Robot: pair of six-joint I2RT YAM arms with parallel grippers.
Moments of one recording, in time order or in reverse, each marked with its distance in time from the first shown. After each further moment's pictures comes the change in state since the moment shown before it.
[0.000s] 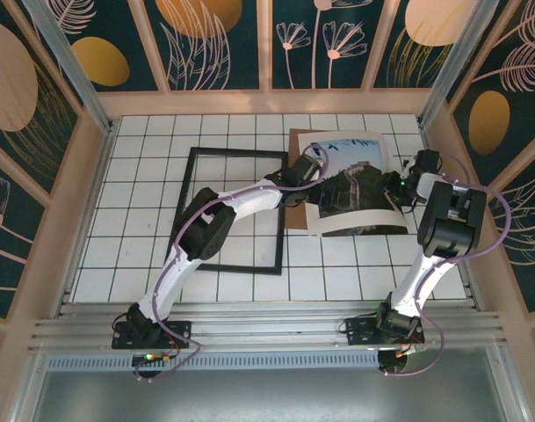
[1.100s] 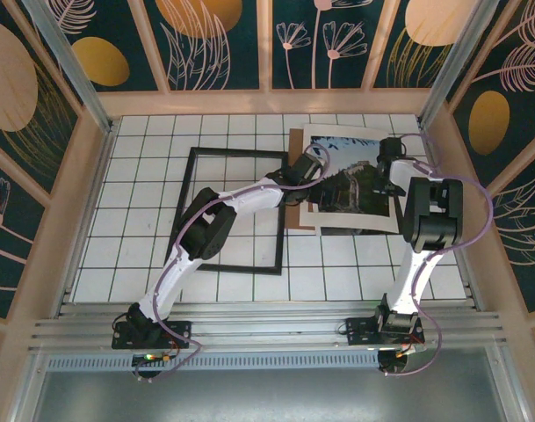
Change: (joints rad) left arm 0.000 0.014 0.044 -0.037 -0.006 0.016; right arm 0.231 0.055 0.145 -0.197 0.714 -0.111
